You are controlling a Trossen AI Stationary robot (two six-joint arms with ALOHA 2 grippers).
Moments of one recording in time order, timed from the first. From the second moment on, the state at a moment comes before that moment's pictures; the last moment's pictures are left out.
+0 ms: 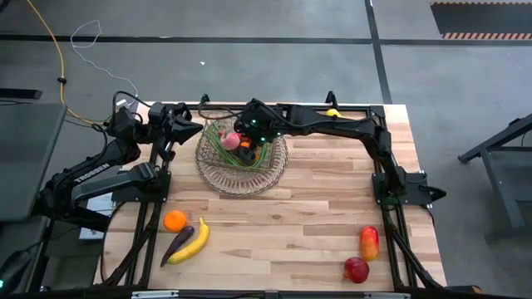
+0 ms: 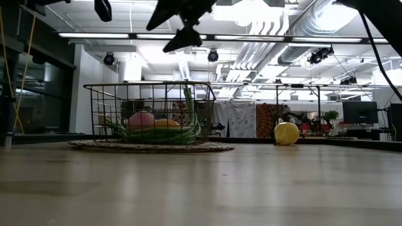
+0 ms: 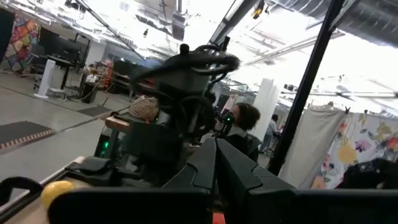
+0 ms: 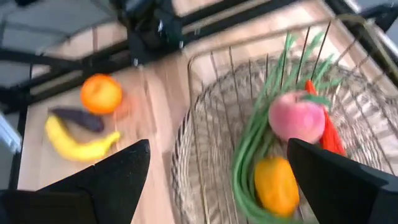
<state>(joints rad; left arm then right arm) 0.74 0.55 0.53 0.36 0.60 -0.53 -0.16 2.10 2.16 -0.82 -0.11 0.22</state>
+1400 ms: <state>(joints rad) 0.50 0.67 0.53 0.30 0.30 -0.35 -0.16 1.08 0.90 0.21 -0.18 0.27</state>
